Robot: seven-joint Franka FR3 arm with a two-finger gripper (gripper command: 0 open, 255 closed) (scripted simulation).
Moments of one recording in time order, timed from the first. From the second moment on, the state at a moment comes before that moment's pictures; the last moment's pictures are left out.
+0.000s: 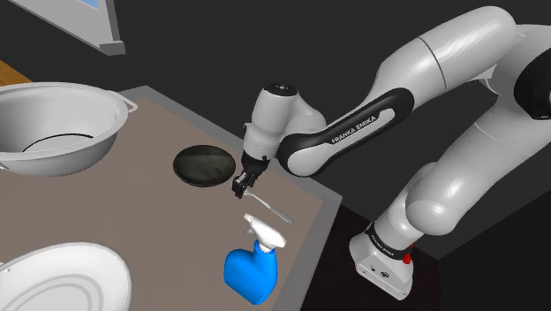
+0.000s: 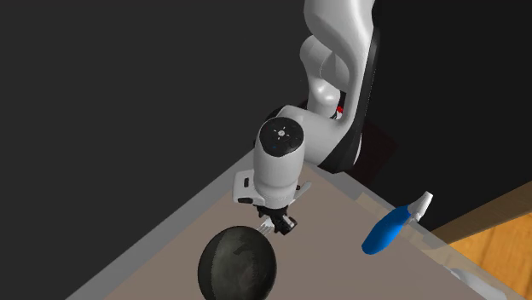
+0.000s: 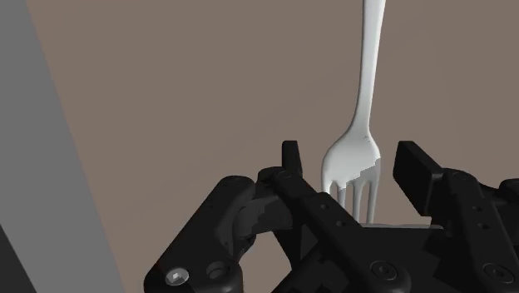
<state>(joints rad) 0.04 -0.03 0.52 -2.50 0.01 2.55 0.35</state>
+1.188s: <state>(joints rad) 0.05 -0.15 0.51 -2.47 0.10 2.40 0.29</state>
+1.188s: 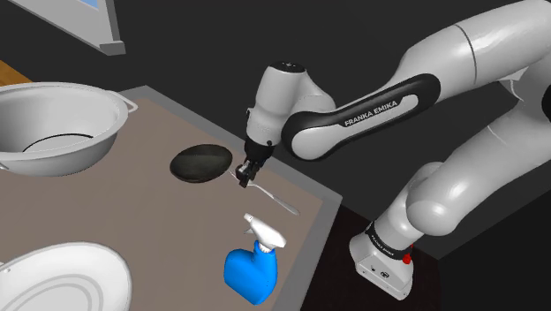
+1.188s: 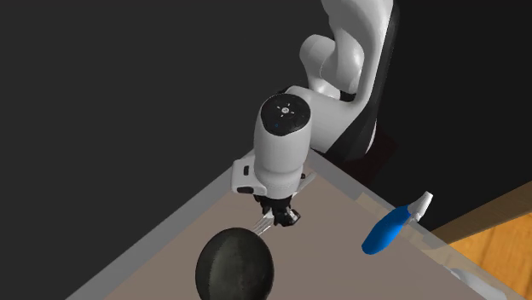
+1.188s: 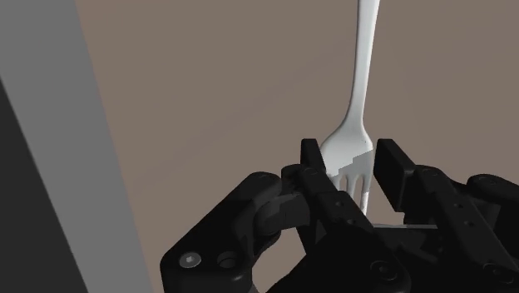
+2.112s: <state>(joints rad) 0.06 -0.24 0.49 -2.36 0.13 2.21 0.26</state>
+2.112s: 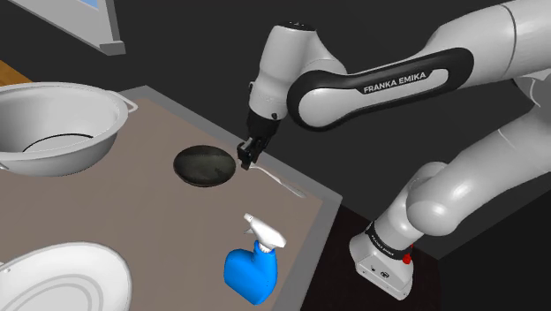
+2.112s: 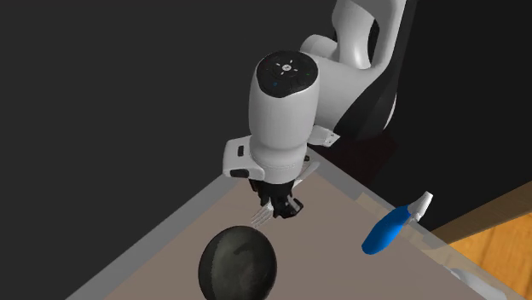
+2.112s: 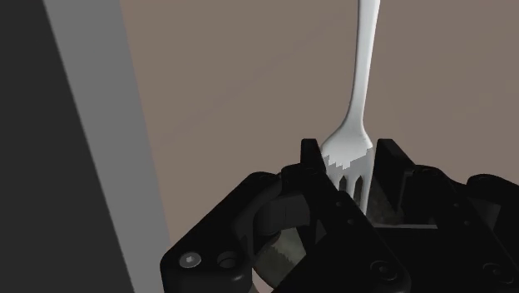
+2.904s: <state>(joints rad) 0.05 0.23 0.50 -1.87 -0.13 2.13 0.40</state>
